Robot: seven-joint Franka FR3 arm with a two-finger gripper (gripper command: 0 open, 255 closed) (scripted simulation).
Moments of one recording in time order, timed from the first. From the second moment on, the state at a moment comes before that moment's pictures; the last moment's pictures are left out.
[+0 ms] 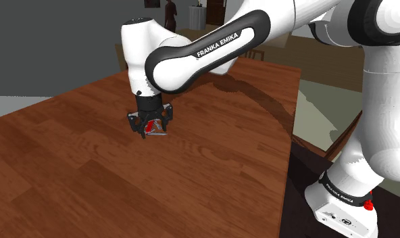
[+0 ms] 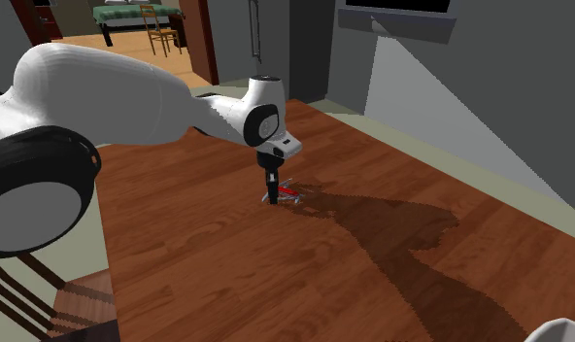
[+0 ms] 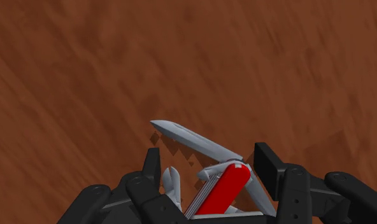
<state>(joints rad) 0.19 0.44 0.47 -1.68 -0.24 2.07 0.96</state>
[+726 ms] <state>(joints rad) 0.19 0.40 0.48 -1.61 -0.21 1.97 0.95</state>
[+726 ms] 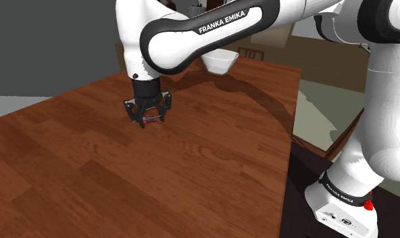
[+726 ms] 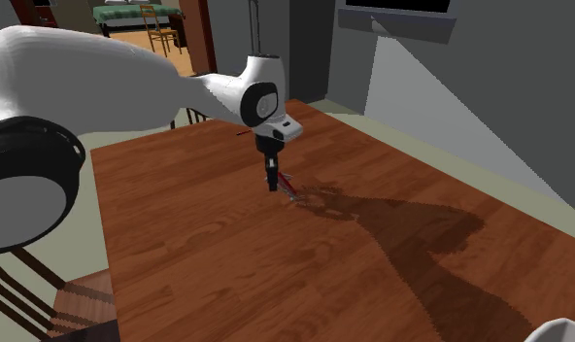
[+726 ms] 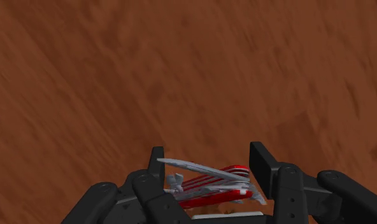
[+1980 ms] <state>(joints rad) 0.20 0.37 0.50 -1.39 -0.19 1.72 0.92</state>
